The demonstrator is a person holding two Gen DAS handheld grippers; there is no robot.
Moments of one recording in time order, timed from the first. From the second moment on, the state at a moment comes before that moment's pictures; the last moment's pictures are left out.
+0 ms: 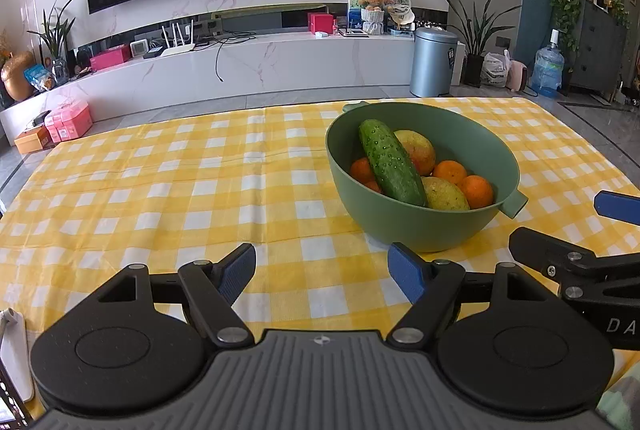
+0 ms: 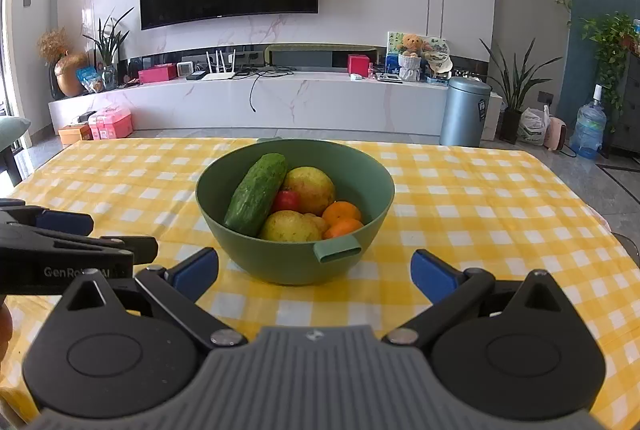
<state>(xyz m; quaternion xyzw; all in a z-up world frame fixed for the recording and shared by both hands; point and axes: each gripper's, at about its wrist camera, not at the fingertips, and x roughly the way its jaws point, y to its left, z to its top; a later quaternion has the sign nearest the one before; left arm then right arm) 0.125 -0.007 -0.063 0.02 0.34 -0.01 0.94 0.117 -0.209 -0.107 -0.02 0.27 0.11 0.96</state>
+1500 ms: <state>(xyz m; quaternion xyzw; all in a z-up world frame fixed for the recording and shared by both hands) 0.124 -0.008 -0.063 0.02 0.34 -0.01 0.94 0.118 -0.208 -0.110 -0.03 0.28 0.11 0.95</state>
